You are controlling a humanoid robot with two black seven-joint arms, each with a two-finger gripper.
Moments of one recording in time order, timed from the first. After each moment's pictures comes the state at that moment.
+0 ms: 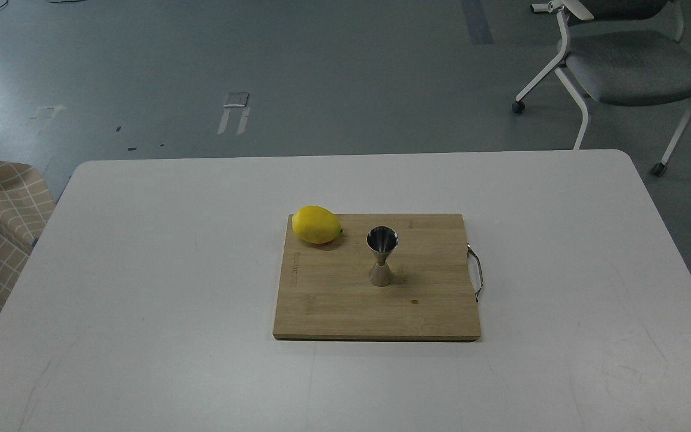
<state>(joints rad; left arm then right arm) 0.20 -0.04 -0.12 -0.08 -0.04 0.05 -0.03 -0.04 0.00 0.06 0.16 0.07 -0.06 -0.13</state>
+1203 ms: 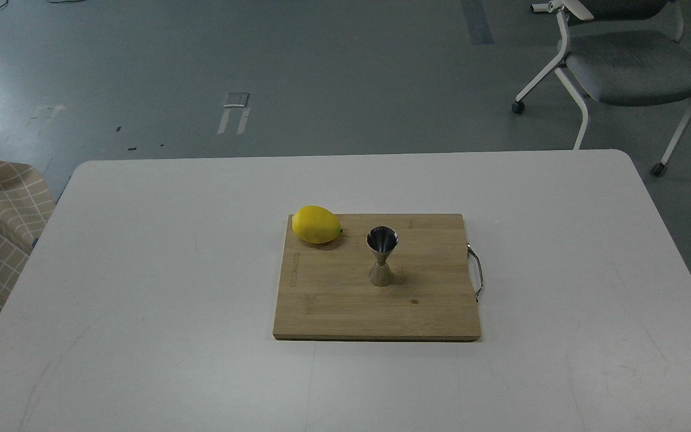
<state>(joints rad) 0.20 -0.04 -0.12 -0.08 -0.04 0.05 -0.03 -0.04 0.00 0.06 0.16 0.07 -0.06 -0.13</state>
